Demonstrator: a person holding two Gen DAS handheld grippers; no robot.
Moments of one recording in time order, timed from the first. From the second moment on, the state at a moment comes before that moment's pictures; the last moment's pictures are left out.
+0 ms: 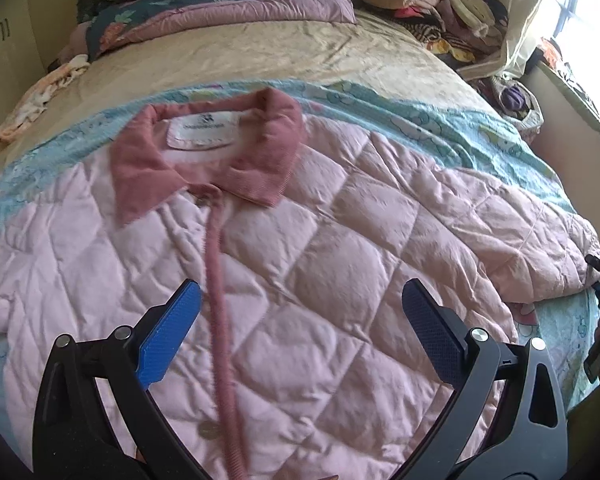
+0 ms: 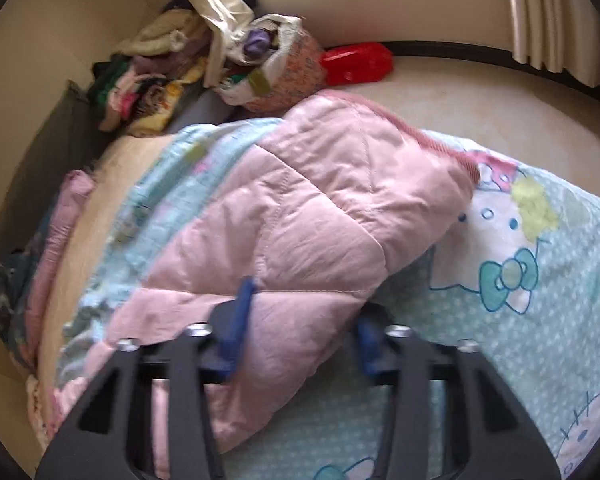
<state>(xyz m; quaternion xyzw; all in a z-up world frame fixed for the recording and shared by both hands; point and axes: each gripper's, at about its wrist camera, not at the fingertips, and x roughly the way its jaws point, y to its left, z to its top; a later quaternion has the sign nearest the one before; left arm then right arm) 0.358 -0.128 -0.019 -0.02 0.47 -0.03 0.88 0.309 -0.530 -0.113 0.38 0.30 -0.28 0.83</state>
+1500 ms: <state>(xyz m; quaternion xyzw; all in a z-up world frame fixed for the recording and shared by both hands) 0.317 0.057 0.083 -0.09 0.38 0.02 0.92 0.326 -0.231 0.115 0.12 0.19 -0.03 0.97</state>
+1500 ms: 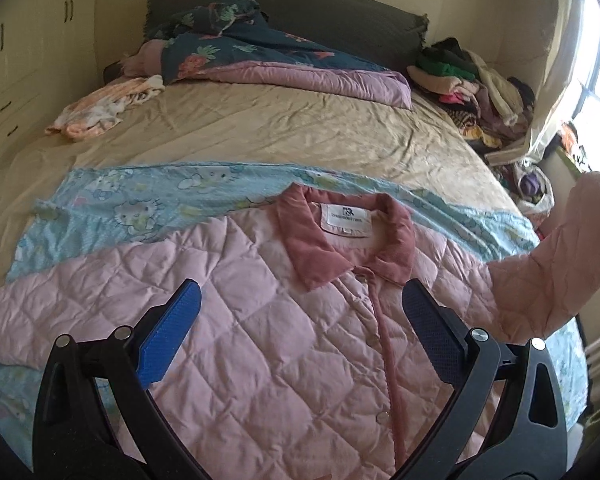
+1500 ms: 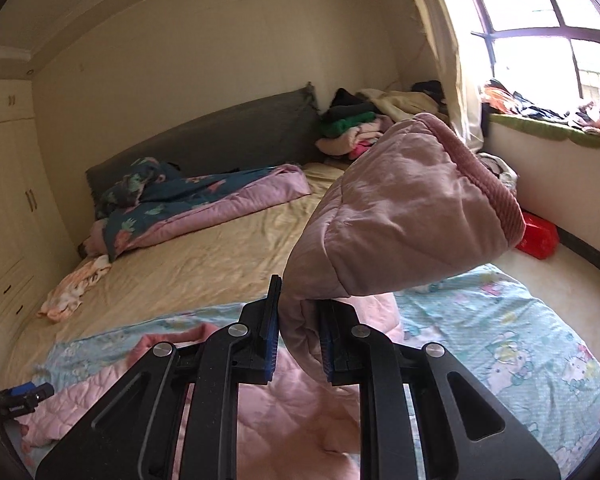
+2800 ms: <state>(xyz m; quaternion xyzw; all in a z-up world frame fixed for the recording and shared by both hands) 0.302 0.159 0.037 -0.25 0.39 -0.01 0.89 0.380 0.030 0.006 0.03 0.28 0.14 0.95</state>
